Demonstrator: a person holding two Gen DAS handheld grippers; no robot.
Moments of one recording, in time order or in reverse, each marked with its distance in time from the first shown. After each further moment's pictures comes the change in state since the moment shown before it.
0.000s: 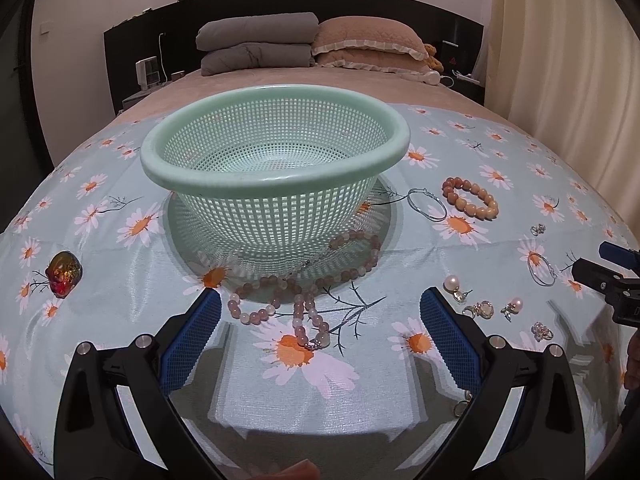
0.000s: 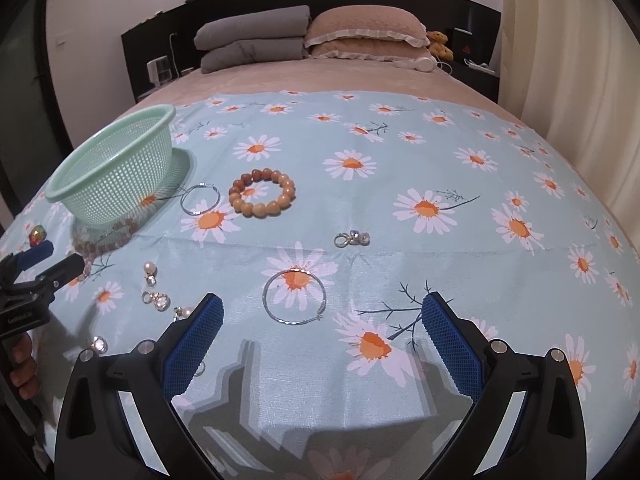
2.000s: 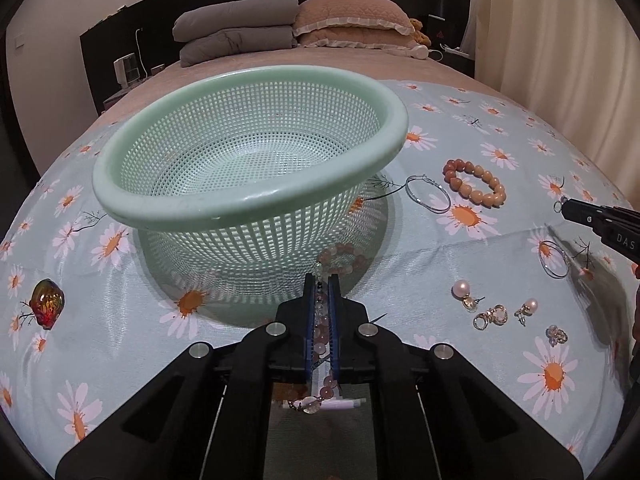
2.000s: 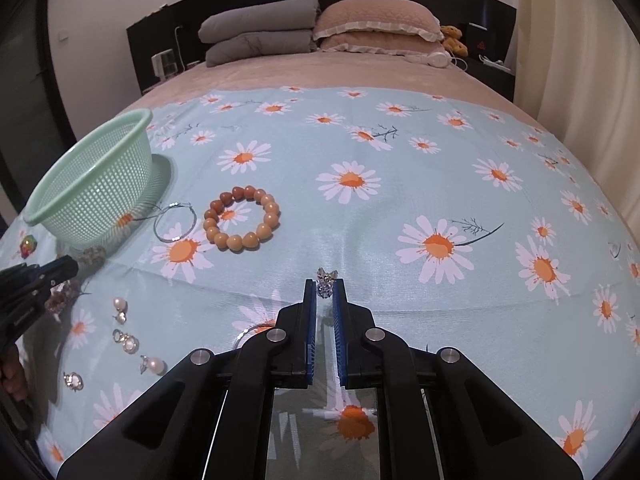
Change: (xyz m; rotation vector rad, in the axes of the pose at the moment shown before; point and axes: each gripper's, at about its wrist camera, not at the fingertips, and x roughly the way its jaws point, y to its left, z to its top) left arm 0.024 -0.008 0.017 0.069 0.075 -0.032; right arm 0.031 -0.013 0.034 -0.029 0.010 0.049
